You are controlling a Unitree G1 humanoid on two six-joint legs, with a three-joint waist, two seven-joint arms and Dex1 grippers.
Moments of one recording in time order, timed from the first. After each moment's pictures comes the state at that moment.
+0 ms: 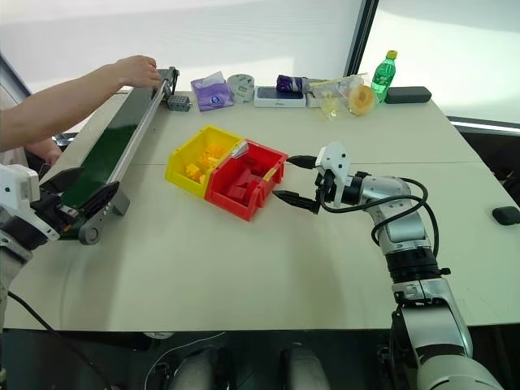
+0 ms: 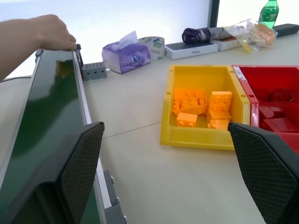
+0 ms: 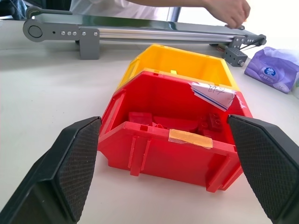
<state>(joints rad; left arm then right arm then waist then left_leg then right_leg) -0.09 0.70 0.54 -0.25 -0.60 0.45 -0.63 -0.68 -0.53 0.03 0.29 0.32 0.08 1.11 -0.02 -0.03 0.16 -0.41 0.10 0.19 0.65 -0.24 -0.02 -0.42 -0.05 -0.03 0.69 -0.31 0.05</state>
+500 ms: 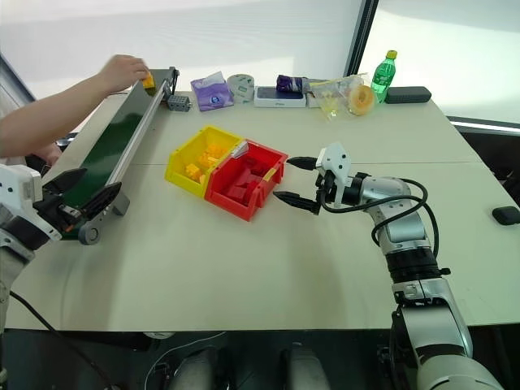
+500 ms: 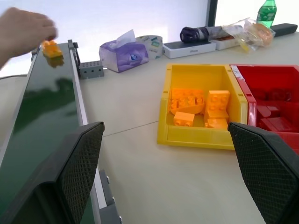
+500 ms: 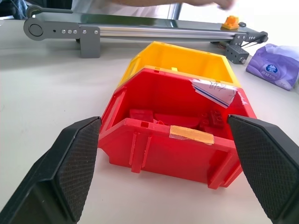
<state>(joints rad) -0.09 0.70 0.53 -0.25 -0.61 0.45 -0.63 -0.68 -0.53 0.03 0.30 0.32 0.08 1.12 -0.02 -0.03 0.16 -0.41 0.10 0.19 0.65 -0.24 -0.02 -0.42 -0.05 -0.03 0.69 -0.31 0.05</state>
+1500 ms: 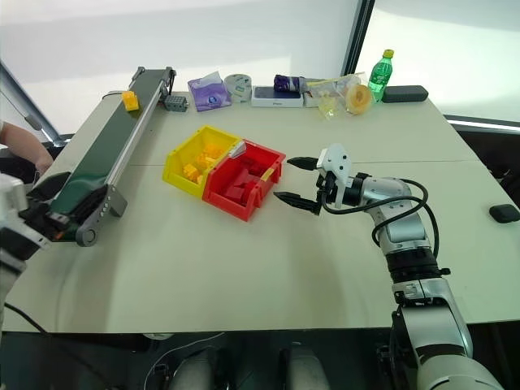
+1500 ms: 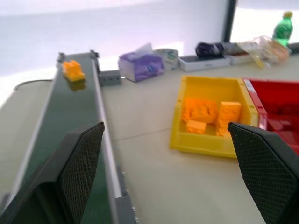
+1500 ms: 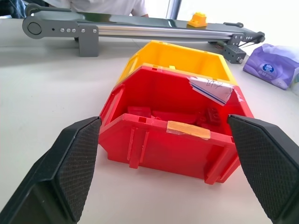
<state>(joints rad) 0.04 0.58 0.66 -0.34 -0.64 0.37 -0.56 -0.68 -0.53 0.03 0.32 0.32 0.05 1.13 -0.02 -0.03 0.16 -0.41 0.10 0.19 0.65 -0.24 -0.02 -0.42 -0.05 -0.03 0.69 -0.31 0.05</state>
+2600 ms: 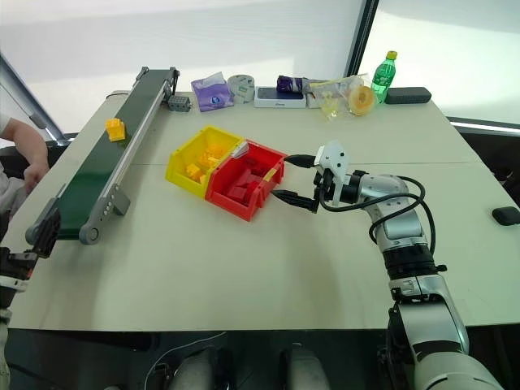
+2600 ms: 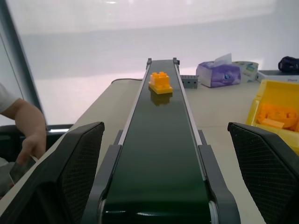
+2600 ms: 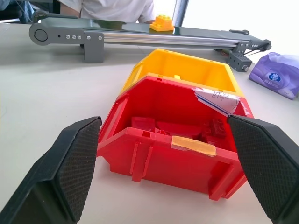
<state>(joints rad) 0.22 0.41 0.72 -0.31 -0.58 0.12 -0.44 -0.70 -0.51 0.03 0.33 0.32 0.05 1.14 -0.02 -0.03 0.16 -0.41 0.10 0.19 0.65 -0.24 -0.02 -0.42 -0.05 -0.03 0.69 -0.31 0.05</state>
